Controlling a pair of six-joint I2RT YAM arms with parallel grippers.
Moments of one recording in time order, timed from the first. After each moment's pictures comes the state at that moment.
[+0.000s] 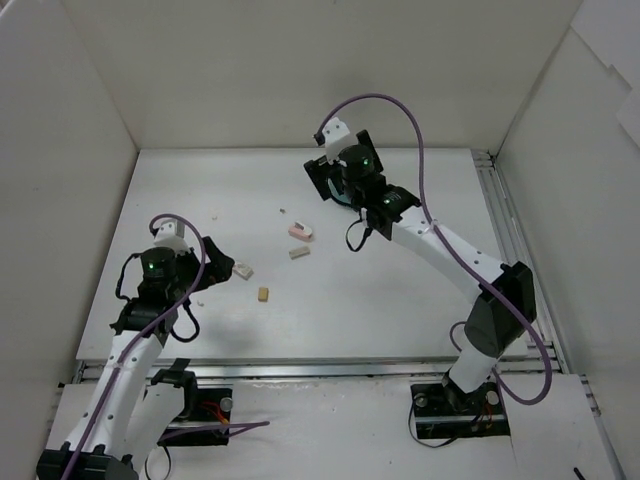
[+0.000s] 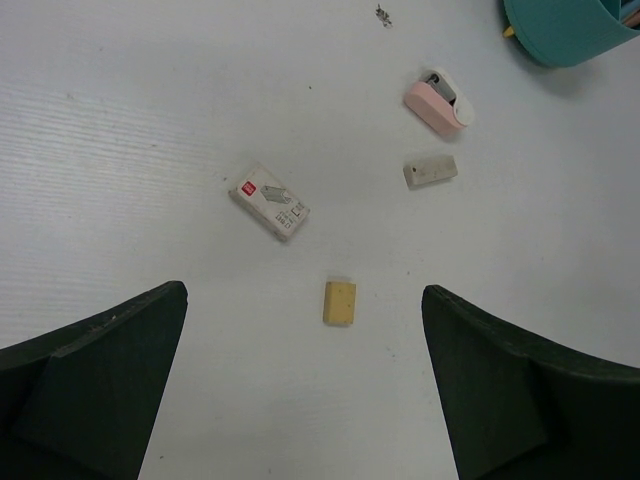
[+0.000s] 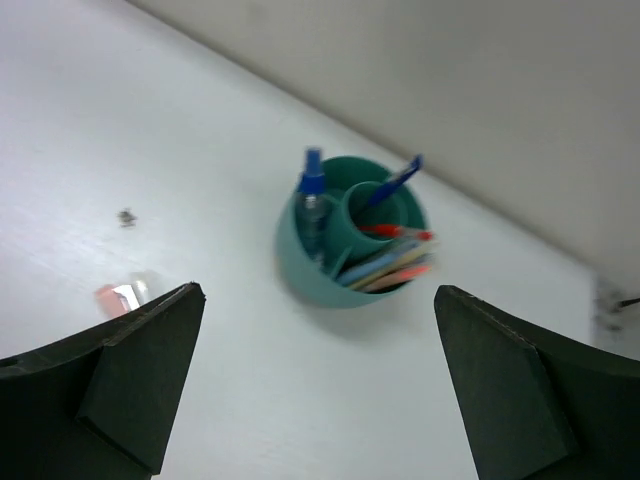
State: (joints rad) left arm -0.08 0.76 0.61 -0.35 0.13 -0.44; right arm 0.66 1.68 1.52 -0.14 0.39 -0.34
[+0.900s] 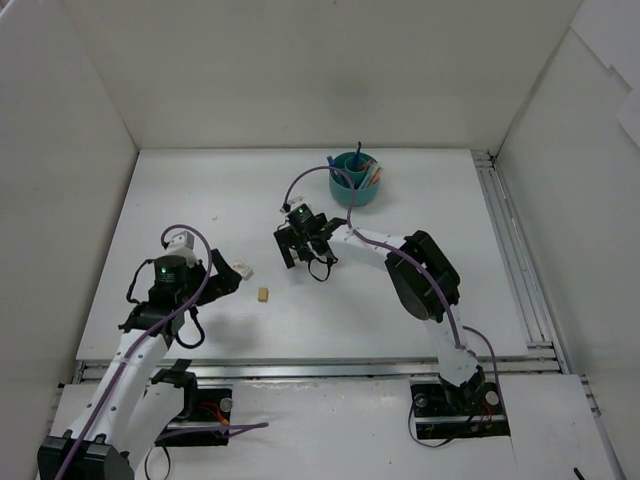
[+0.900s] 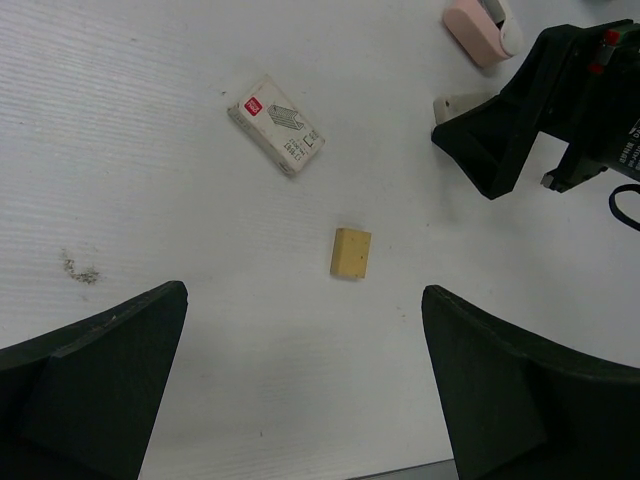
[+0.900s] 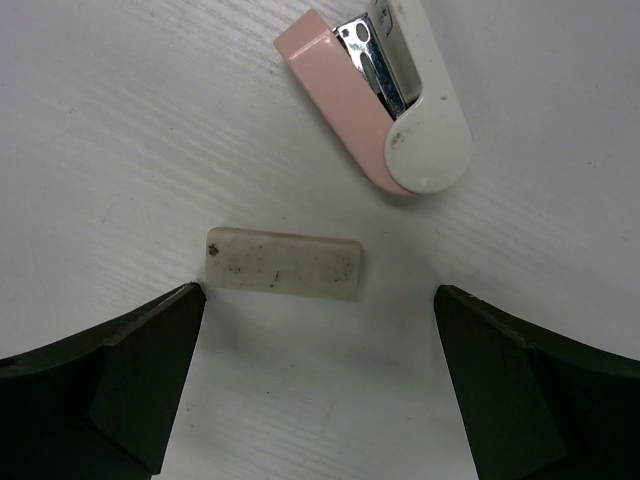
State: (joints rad) left arm -0.12 0.78 0.52 -0.38 0.13 -0.52; right arm 0.77 2.15 1.53 -0.32 0.17 0.27
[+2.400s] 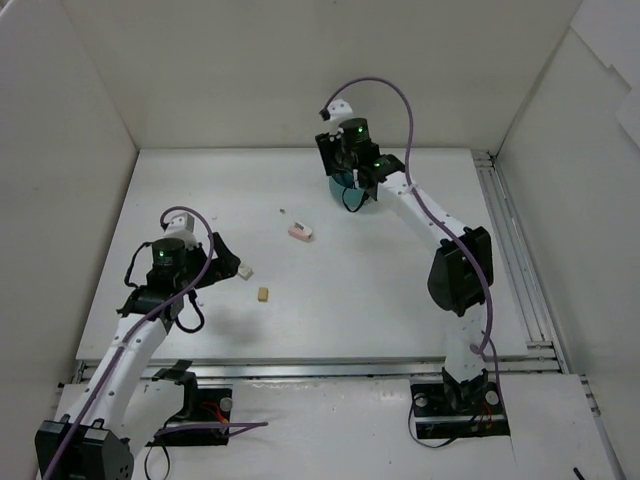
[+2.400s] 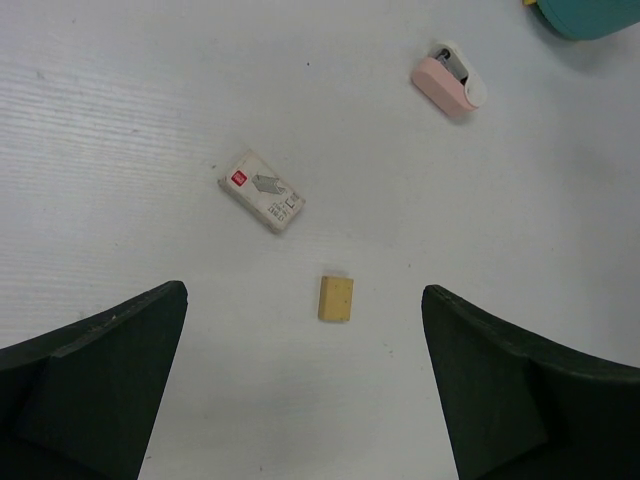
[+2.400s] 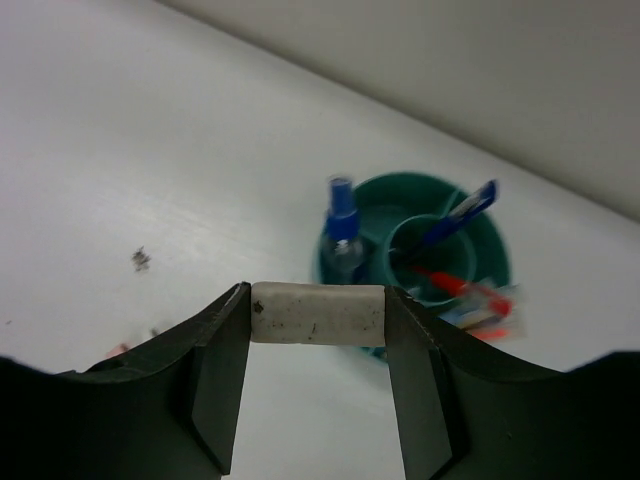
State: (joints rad) left arm -0.13 0.86 0.64 -0.36 0.11 -0.47; right arm 0.52 2.03 1.86 -0.29 0.13 -0.06
